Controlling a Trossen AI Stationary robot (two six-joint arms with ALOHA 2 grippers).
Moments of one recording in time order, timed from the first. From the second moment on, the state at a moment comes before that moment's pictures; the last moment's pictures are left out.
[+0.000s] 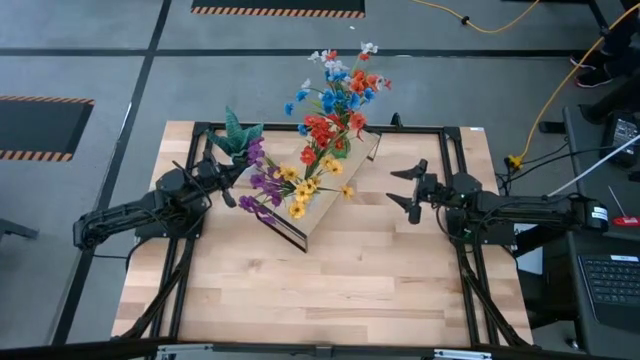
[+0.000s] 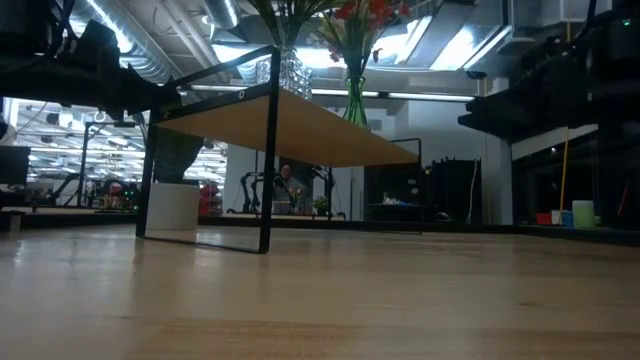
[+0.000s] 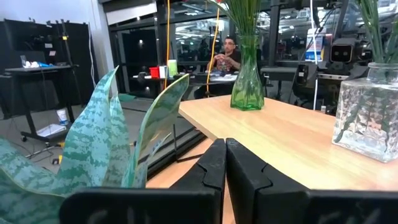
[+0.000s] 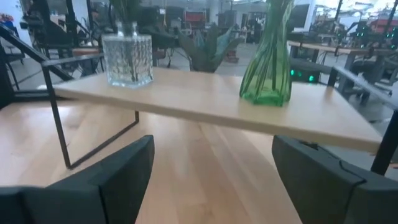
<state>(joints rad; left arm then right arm) 0.35 0.00 0.01 0.08 -0.20 0.02 -0.27 0.59 0.01 0.58 -0.02 -0.03</state>
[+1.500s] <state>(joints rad) 0.35 0.00 0.01 0.08 -0.20 0.02 0.10 0.17 0.01 0.15 -0.03 0.12</state>
